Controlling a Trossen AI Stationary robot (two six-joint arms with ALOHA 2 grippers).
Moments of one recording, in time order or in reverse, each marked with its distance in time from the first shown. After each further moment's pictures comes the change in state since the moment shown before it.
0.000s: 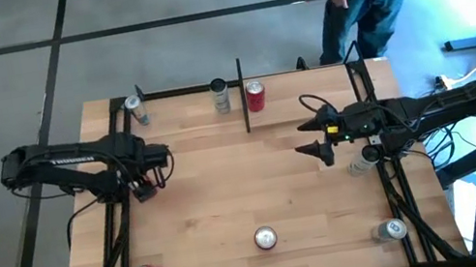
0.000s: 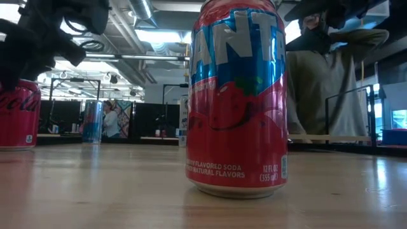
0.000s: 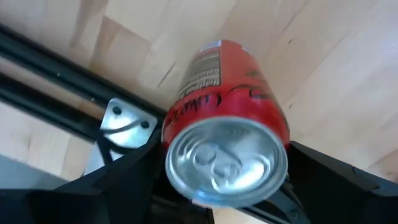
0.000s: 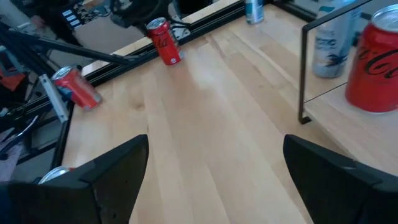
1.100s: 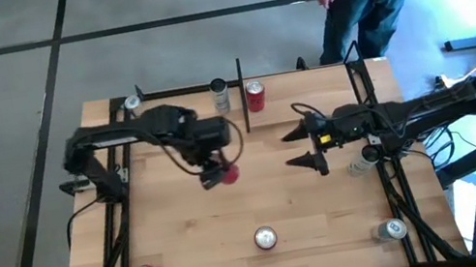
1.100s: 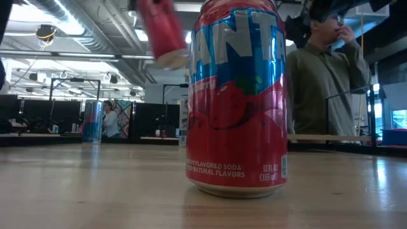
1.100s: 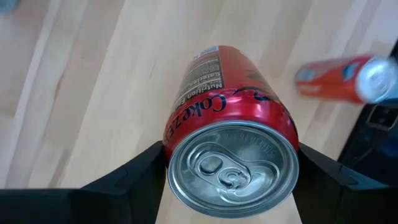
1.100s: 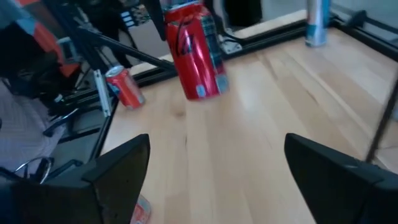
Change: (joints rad) left arm -0.120 0.633 1.099 -0.009 0.028 0.006; right arm 0.001 0.137 0.007 0.251 -0.178 -0.138
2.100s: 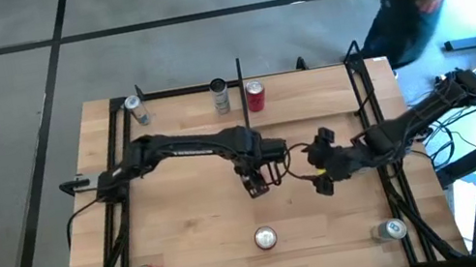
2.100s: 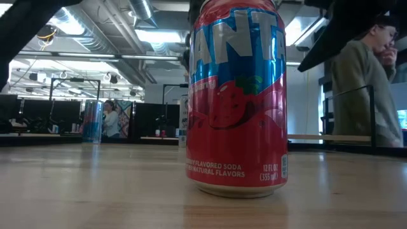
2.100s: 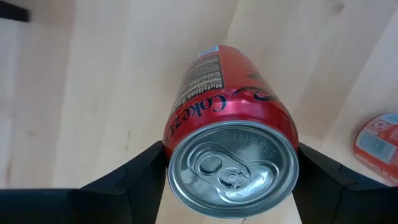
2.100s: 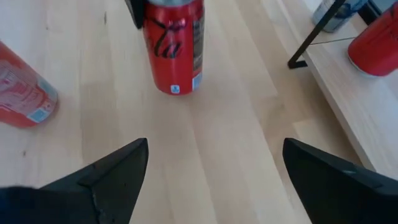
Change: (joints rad) left arm -0.010 0.503 0.207 0.113 -0.052 0.083; right arm 0.313 0.162 0.122 -0.554 0.453 0.124
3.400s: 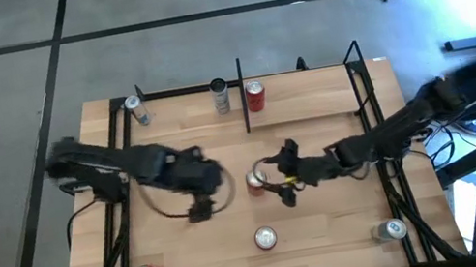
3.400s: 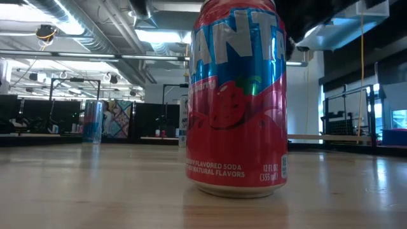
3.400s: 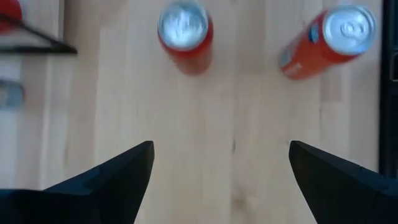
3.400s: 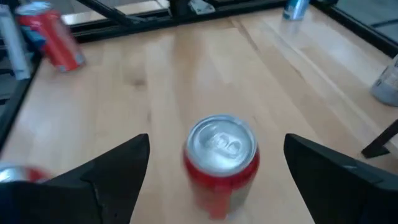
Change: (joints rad) left arm -0.250 -0.659 -0.488 0.127 -0.159 0.038; right arm -0.070 0.302 0.026 0.640 -0.027 -0.092
